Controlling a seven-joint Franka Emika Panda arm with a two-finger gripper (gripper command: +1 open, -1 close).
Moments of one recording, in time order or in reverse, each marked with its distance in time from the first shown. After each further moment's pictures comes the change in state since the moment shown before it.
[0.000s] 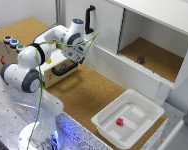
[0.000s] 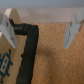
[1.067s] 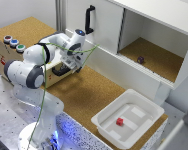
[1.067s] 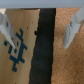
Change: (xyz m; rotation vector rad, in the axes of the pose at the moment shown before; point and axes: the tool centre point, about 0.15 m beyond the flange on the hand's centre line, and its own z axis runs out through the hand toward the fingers) arm -0.001 -0.040 0.080 0.181 -0.082 -0.014
